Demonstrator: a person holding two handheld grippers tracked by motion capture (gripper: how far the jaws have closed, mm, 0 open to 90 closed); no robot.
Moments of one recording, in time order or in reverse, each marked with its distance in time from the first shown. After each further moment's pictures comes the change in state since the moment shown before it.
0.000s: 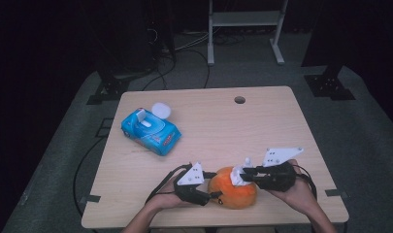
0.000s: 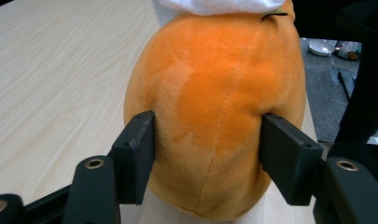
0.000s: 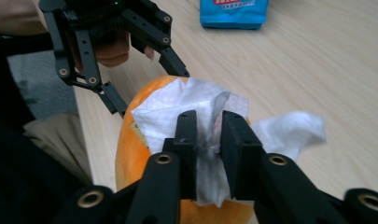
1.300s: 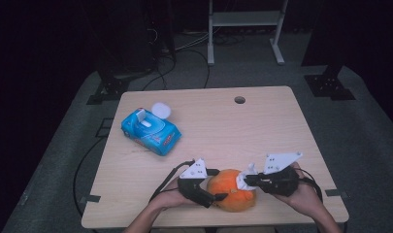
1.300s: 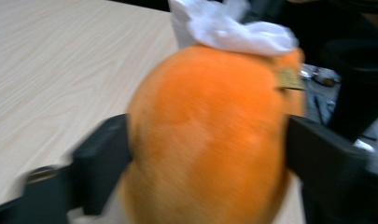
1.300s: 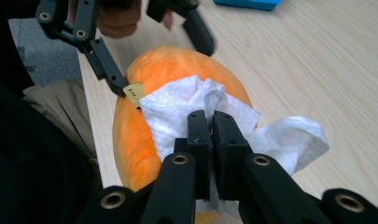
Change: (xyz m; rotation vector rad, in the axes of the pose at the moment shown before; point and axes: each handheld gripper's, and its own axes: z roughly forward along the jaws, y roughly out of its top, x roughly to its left) left arm 0.004 0.009 0.010 -0.030 -0.039 -0.123; right arm 0.006 -0.006 -0.003 0.079 0.007 -0.087
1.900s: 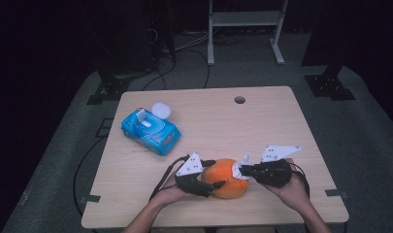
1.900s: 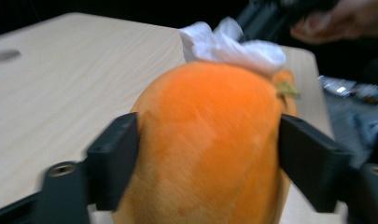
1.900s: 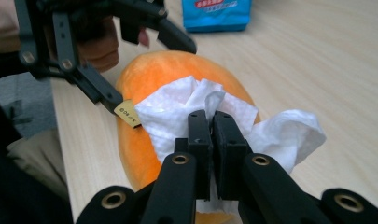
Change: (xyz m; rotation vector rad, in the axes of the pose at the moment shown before) left arm 0.014 0.002 -0.011 -0.087 0.099 -0.006; right arm -0.020 -0.004 0.020 -0.122 -0.025 0.151
